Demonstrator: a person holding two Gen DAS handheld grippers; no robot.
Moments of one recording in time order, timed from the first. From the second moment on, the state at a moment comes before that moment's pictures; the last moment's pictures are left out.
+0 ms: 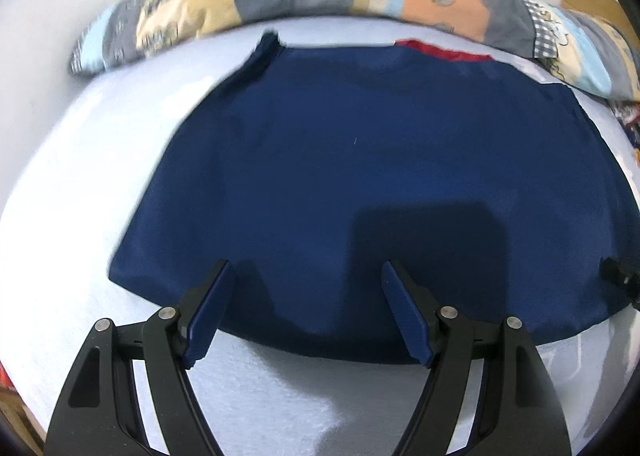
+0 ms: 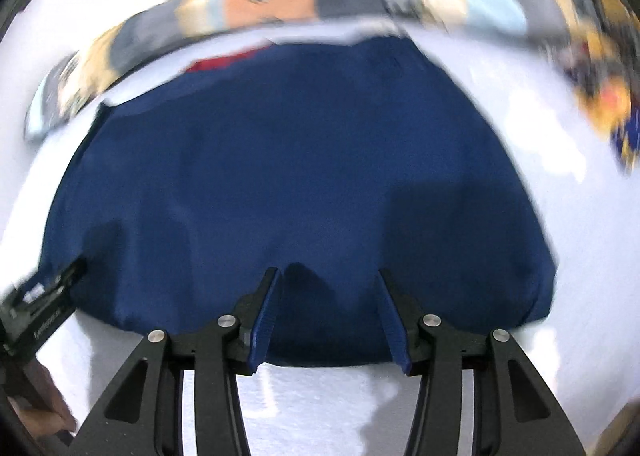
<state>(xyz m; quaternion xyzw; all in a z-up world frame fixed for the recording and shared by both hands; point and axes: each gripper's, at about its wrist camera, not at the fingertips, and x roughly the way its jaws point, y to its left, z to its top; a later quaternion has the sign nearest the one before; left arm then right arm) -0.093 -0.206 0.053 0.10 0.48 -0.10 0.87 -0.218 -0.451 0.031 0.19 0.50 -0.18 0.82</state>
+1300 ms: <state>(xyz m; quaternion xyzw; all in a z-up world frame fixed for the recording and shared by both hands) -0.110 -0.224 0.060 0.12 0.46 -0.15 0.87 -0.215 -0.411 0.049 0.11 0.49 -0.15 0.85</state>
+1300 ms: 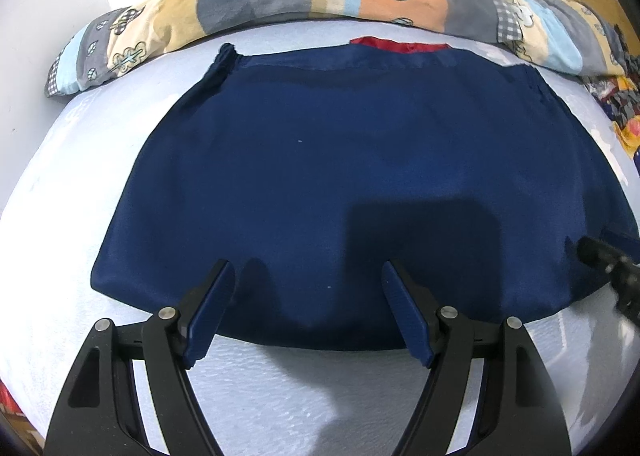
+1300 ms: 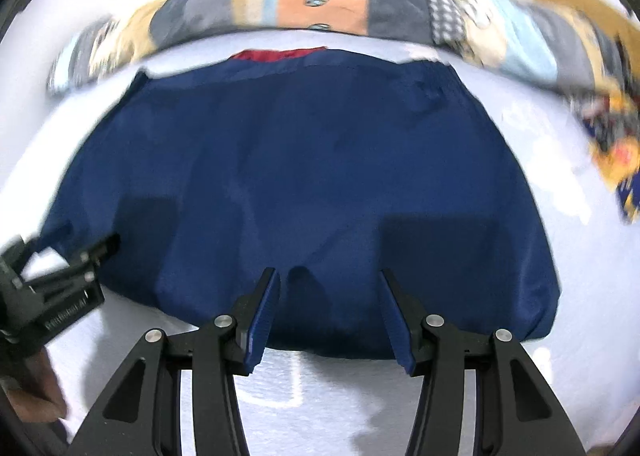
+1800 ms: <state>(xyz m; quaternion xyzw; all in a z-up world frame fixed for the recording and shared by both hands) -0.109 -0.205 0.061 0.10 0.48 -0.13 0.86 -0.270 -0.495 0.056 0.26 0.46 -0.18 0.83</state>
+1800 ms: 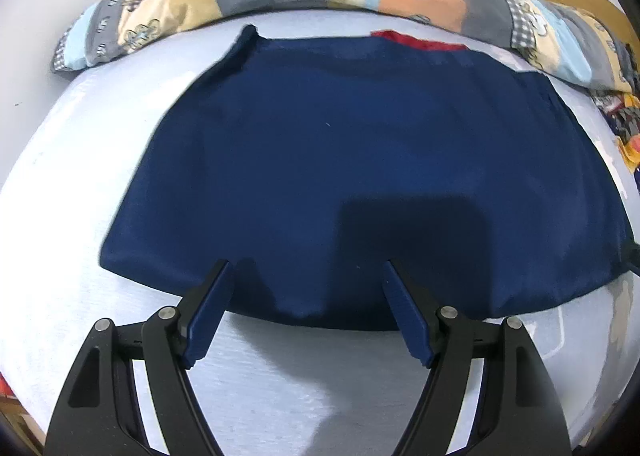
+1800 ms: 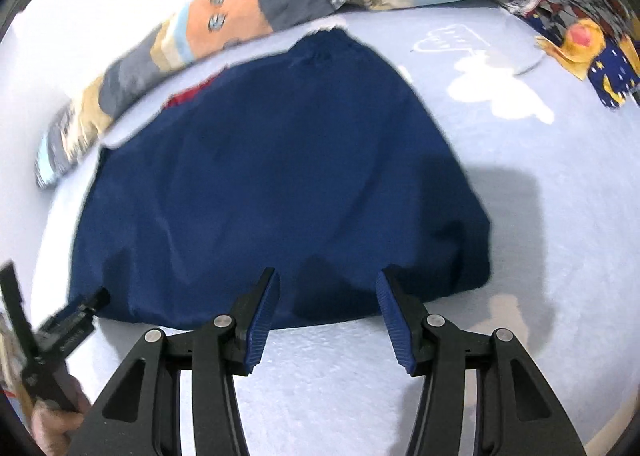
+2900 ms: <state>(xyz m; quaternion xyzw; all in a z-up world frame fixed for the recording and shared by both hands) -0.119 -0.233 0.058 0.10 0.48 -0.19 0.85 -0.293 -0.527 0.028 0.44 0.41 -0.21 0.77</state>
